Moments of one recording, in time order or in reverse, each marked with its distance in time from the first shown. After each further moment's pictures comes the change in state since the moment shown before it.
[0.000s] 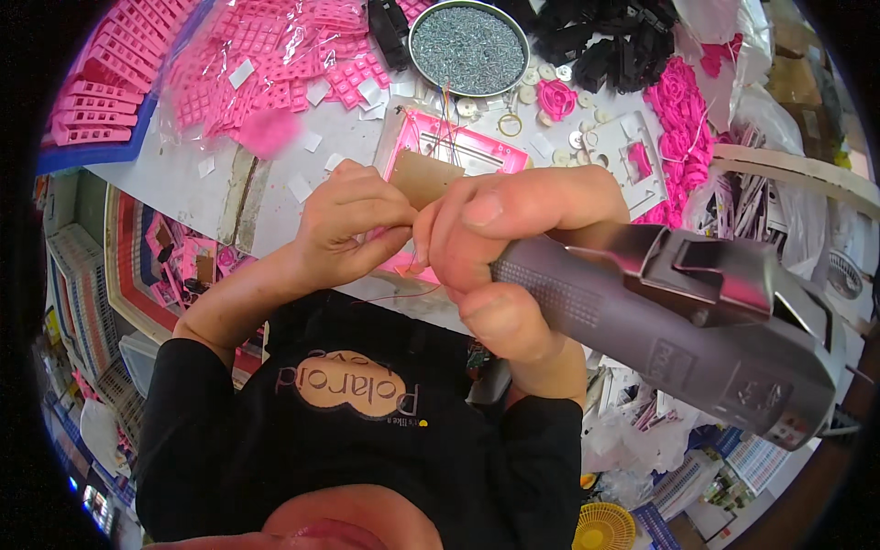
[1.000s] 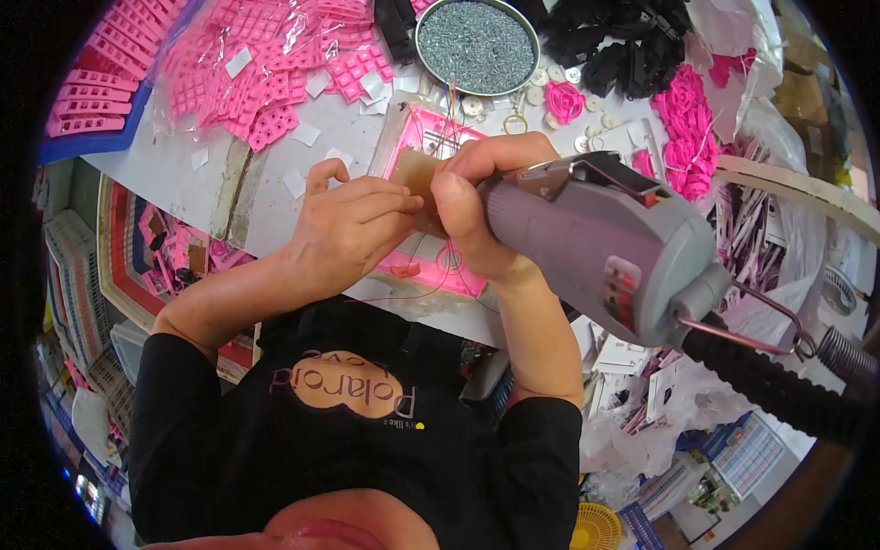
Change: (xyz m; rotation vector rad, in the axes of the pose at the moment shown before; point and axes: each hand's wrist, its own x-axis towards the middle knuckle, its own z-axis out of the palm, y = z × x) left_hand -0.015 0.004 0.001 0.465 -0.175 -0.013; right_hand -0.015 0.058 -0.037 -0.355 0.216 0.029
